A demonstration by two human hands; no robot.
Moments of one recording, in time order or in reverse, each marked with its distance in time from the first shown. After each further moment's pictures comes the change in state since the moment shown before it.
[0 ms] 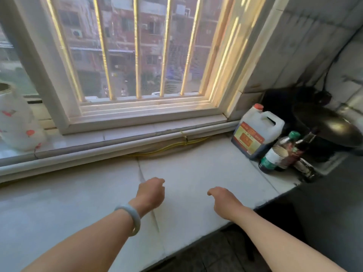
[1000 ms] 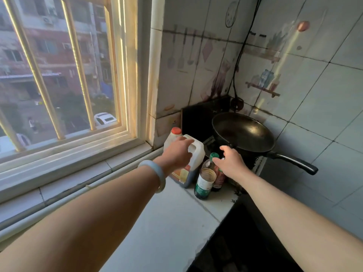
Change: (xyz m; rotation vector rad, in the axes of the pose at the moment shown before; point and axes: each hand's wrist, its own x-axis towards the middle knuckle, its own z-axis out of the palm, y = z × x) left_hand 0.192 0.360 -0.103 -0.159 0.099 0.599; right_hand 0.047 0.218 -0.229 0.394 0.675 0.391
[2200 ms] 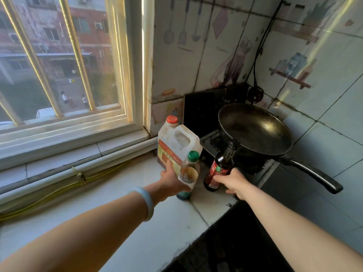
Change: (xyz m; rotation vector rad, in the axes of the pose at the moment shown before) left_hand -0.015 -0.011 0.118 -0.663 -0.181 -0.660; right_hand 0.057 0.109 0.048 0.436 -0.365 0.354
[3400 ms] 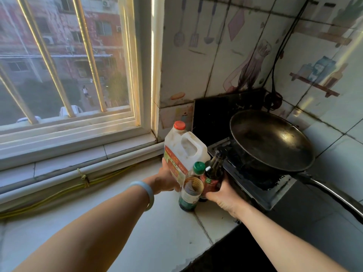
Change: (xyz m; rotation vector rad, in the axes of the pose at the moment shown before) left_hand 0.049 -0.001 -0.031 -0.110 -0.011 -0.003; right_hand 0.016 0.006 0.038 0.049 -0.307 -0.312
